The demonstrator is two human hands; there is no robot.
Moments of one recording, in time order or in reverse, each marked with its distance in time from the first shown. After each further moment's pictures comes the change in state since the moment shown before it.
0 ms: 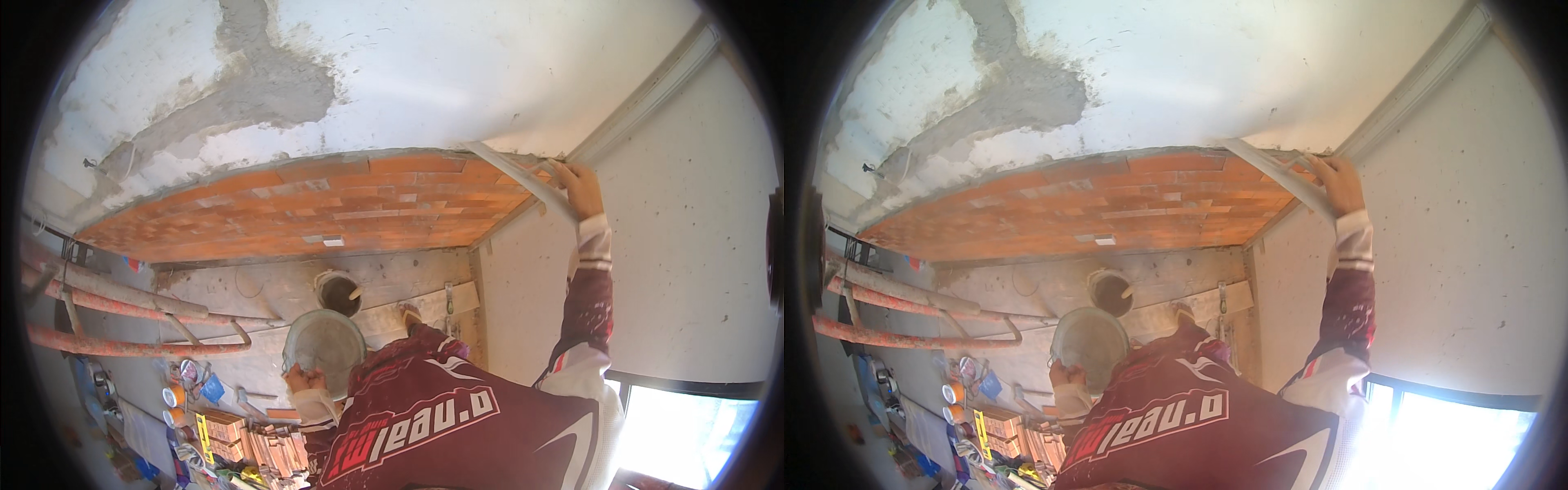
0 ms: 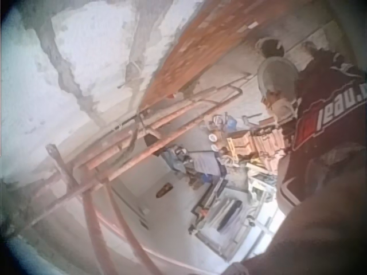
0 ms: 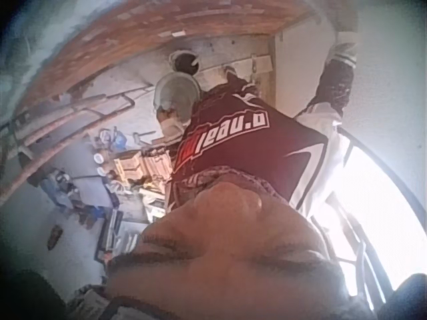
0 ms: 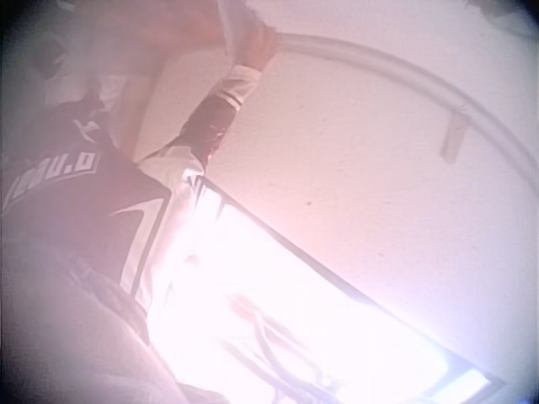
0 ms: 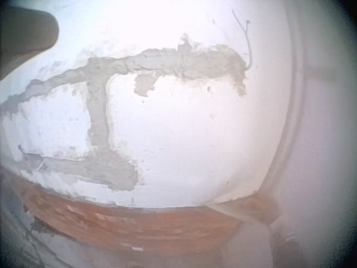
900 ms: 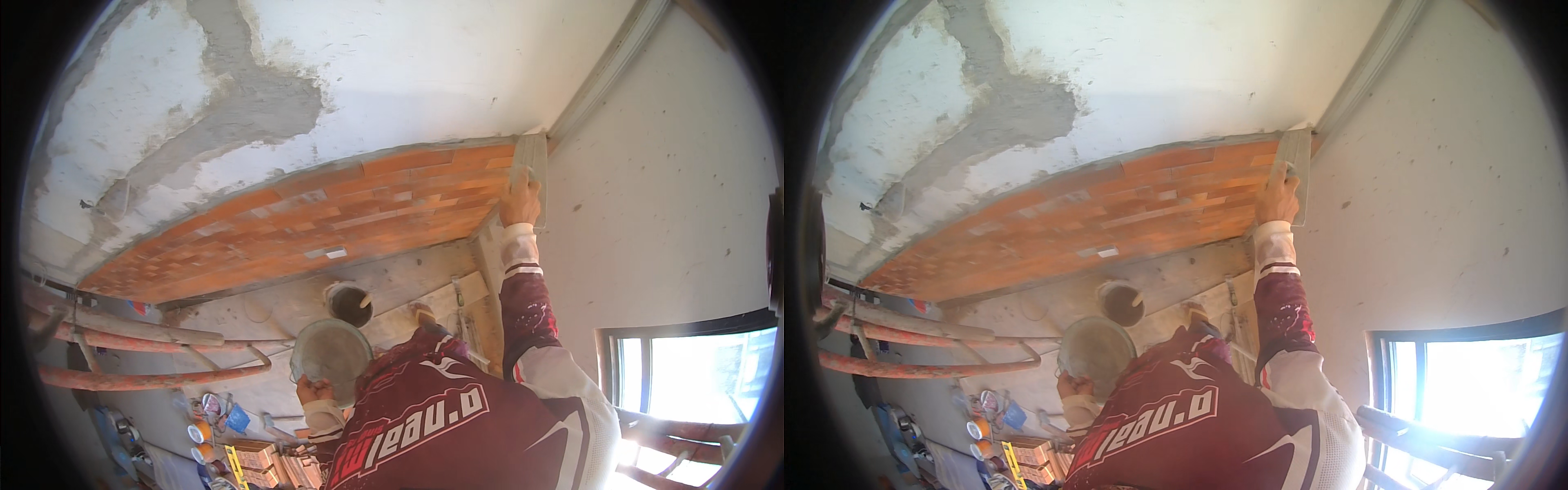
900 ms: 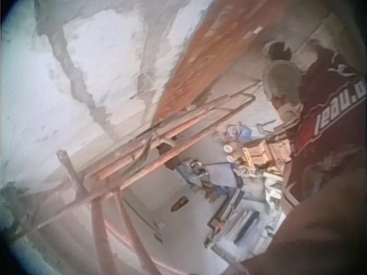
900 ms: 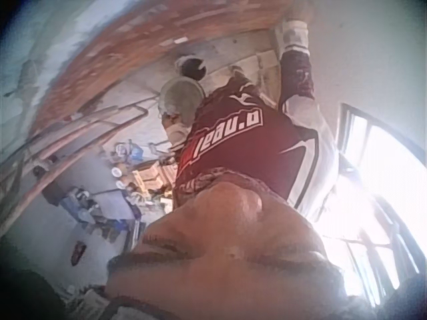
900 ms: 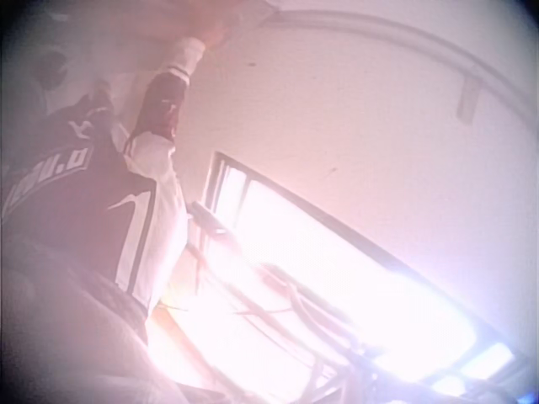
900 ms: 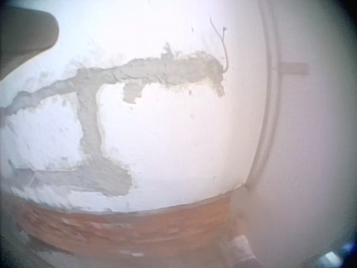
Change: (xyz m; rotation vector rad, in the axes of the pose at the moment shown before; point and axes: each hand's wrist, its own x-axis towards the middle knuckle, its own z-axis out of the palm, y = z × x) left_hand 0.021 0.054 -0.015 -0.008 -0.185 -0.120; right_hand -0.069 0.022 0.143 -0.456 0.421 0.213
